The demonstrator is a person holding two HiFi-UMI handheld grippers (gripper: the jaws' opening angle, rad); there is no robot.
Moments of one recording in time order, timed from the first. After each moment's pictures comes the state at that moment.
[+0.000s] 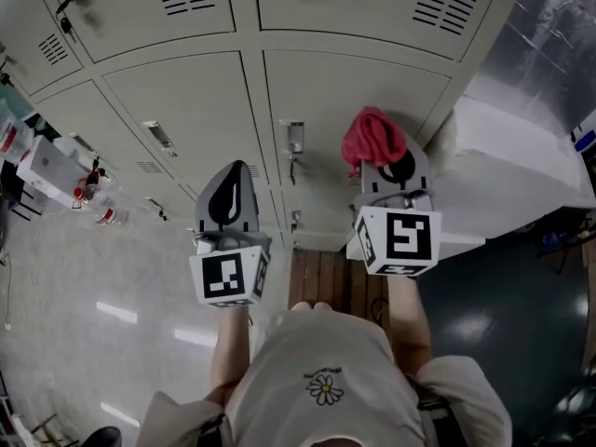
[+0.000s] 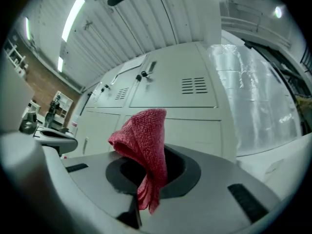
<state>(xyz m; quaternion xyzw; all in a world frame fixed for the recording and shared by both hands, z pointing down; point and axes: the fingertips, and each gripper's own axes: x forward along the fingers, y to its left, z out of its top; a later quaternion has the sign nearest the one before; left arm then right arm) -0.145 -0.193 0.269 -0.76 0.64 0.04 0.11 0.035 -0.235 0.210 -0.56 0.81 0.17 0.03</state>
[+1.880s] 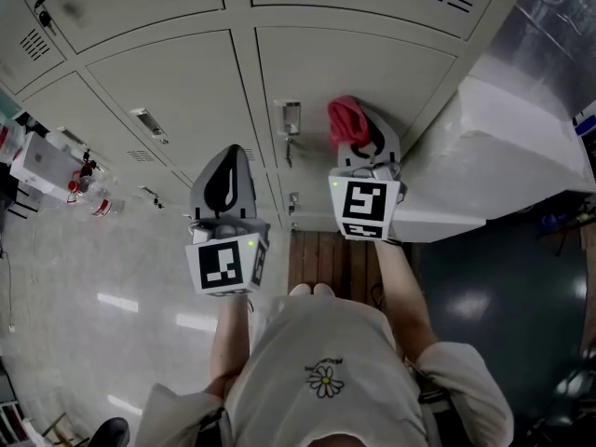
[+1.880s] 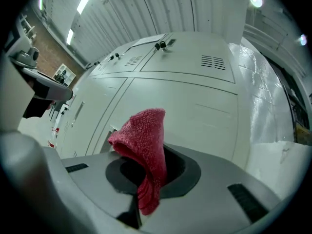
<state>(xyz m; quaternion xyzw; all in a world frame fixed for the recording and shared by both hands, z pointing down) -0.145 -0.199 0.278 -0.77 0.63 0.04 0.10 0.017 -0.282 0.284 -0.58 0.78 0.21 -0.08</state>
